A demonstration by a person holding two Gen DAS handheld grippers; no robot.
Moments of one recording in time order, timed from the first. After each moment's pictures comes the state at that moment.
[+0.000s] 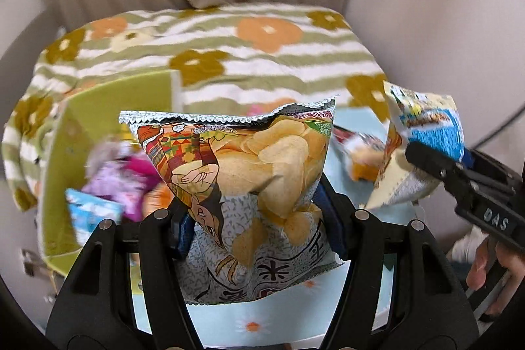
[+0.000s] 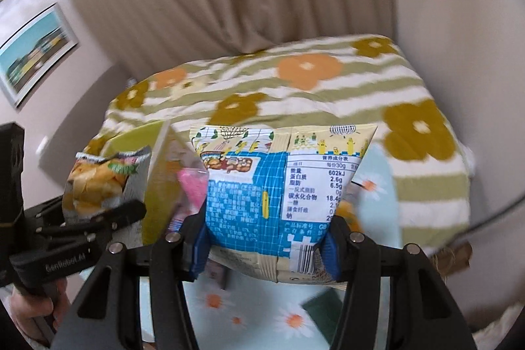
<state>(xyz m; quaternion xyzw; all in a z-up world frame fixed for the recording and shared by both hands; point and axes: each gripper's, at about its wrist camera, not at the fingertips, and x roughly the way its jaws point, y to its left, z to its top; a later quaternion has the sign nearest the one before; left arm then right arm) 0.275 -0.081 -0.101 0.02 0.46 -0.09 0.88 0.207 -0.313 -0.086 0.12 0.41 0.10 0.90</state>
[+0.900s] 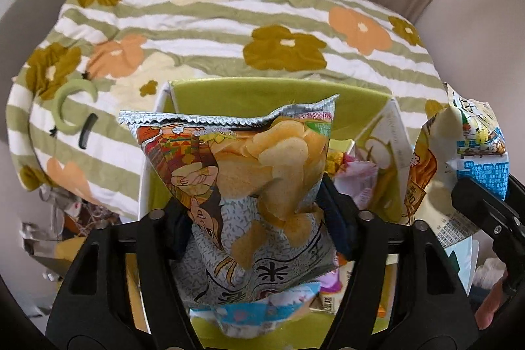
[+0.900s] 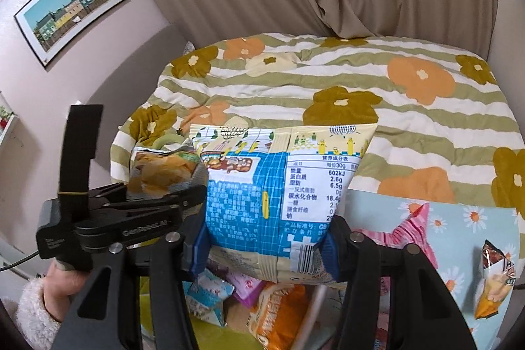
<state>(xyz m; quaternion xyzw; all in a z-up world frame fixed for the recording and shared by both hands) 0.435 0.173 -0.162 -0.04 0.54 -0.03 0.84 0.342 -0.066 -0.094 0.09 0.45 0.21 0.87</state>
